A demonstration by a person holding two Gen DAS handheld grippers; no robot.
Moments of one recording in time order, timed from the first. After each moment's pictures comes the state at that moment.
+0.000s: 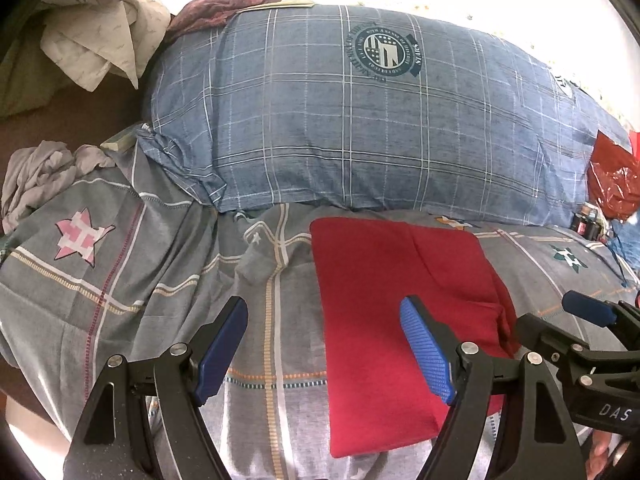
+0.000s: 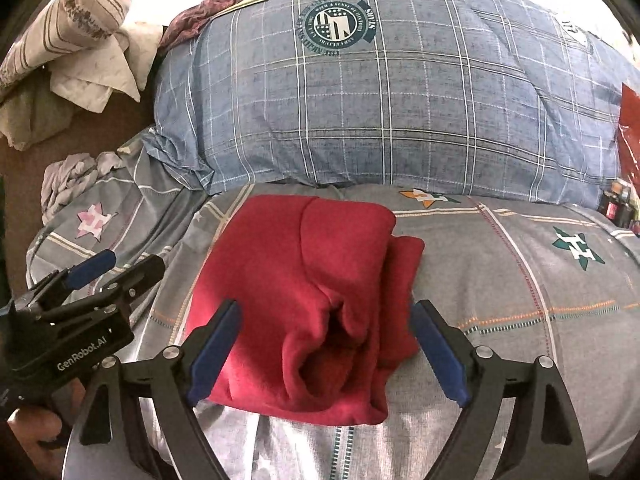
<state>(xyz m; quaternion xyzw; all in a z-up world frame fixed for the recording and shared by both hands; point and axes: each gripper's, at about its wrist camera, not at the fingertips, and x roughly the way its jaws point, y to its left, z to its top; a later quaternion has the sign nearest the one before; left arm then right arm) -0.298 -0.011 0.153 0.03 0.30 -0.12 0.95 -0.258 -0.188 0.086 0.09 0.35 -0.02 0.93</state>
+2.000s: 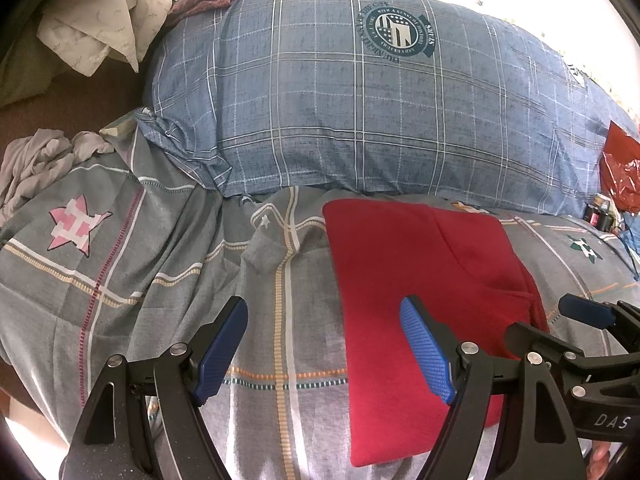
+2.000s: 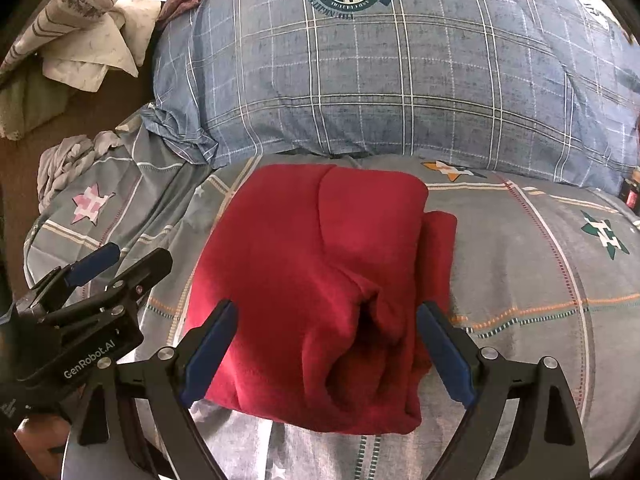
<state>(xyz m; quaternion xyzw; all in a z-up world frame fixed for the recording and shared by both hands) -0.273 -0.007 0.133 0.04 0.32 -0.11 0.94 -0.230 -0.175 0.063 0.09 0.39 0.00 0.91</state>
